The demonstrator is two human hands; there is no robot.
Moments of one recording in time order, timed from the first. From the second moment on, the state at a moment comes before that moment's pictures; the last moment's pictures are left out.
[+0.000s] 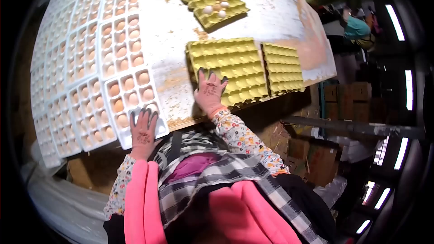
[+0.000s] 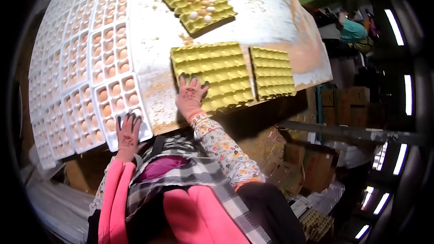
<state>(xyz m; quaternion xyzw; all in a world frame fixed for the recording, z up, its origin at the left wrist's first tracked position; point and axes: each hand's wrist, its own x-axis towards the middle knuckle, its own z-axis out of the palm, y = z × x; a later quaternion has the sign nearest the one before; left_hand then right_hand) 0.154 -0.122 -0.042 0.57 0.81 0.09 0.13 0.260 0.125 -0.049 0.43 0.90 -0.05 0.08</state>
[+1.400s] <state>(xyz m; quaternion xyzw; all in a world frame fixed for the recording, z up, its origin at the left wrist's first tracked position) 0.329 0.164 -0.020 0.33 0.81 0.31 0.37 0.459 0.324 -0.080 0.22 0.95 -0.23 -0.01</state>
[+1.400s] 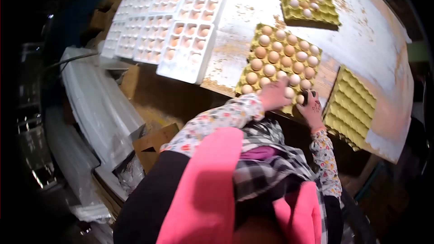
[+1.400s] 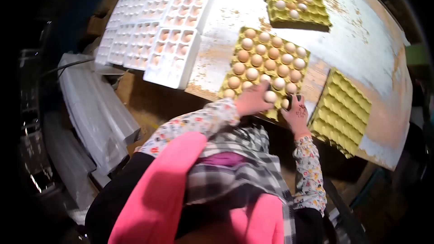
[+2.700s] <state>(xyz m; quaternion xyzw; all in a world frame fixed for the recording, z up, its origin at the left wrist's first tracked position) 0.152 -0.164 -0.068 0.49 0.87 0.10 -0.01 0.290 0.188 -0.029 0.35 0.77 -0.46 -0.26</state>
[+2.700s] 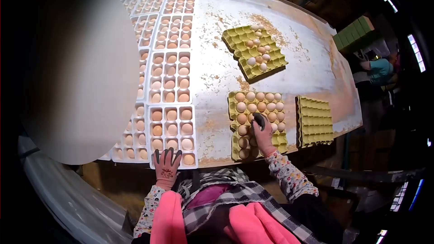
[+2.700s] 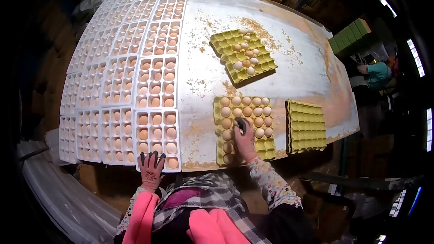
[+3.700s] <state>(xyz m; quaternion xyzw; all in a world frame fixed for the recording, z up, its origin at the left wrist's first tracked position) 0.074 0.044 -0.063 0.24 0.97 0.07 0.06 0.189 0.475 -0.140 0.25 0.81 -0.43 -0.30</state>
